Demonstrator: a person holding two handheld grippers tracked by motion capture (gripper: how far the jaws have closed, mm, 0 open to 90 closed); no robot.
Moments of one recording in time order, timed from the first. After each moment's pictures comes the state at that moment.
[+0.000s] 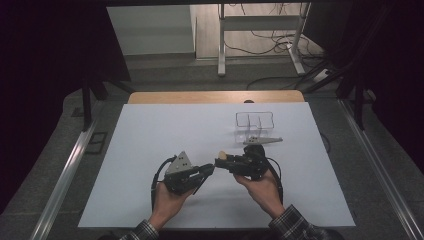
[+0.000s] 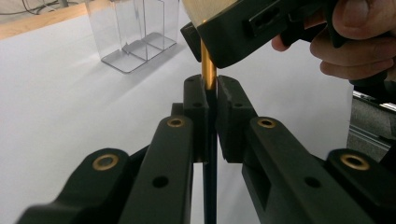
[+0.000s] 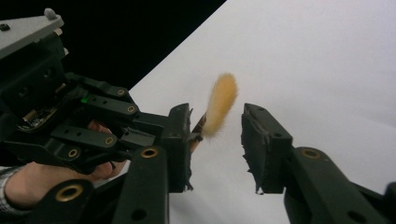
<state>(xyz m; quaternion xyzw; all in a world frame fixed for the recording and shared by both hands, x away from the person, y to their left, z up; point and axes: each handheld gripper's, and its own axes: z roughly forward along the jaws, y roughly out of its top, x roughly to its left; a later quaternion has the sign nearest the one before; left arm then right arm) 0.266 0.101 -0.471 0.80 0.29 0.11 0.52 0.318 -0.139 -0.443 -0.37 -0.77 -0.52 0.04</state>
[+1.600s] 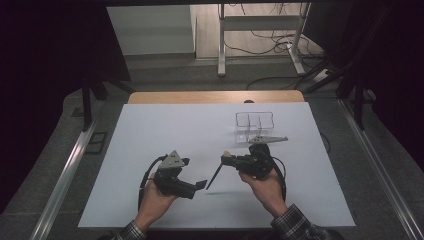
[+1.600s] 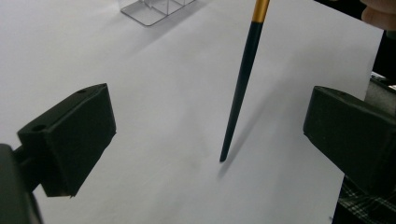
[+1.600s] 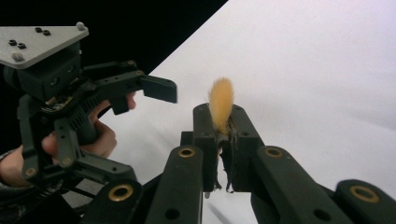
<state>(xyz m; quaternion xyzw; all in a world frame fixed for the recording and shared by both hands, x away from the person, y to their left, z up) 0.269 0.130 -0.472 0.82 0.33 0.09 0.45 0.319 -0.151 -0.440 -0.37 -0.77 -0.52 0.04</state>
